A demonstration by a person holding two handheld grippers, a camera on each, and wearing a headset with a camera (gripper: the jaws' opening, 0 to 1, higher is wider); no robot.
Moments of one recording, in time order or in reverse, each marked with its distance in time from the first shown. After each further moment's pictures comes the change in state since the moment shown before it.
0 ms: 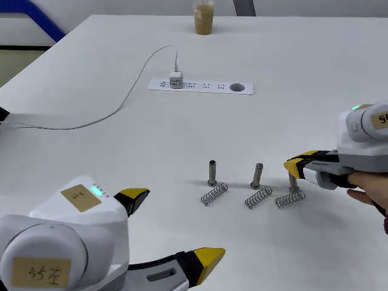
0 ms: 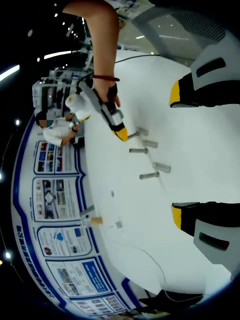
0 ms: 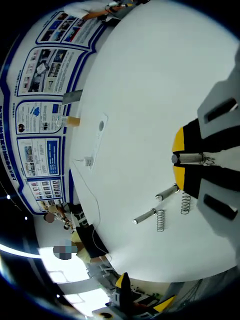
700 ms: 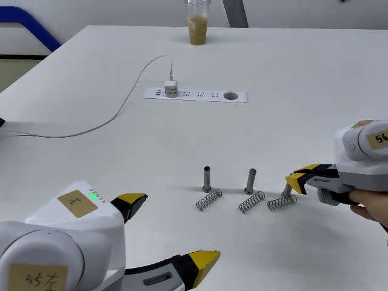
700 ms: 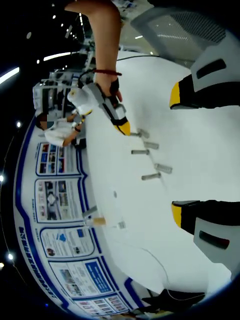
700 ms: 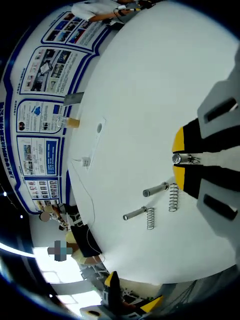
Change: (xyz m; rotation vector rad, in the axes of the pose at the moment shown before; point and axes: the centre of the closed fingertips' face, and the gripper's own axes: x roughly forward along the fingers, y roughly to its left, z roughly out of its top) left arm -0.005 -0.003 0.003 0.017 -0.010 -0.002; right arm -0.016 0.002 -0.011 -0.034 0.015 -0.037
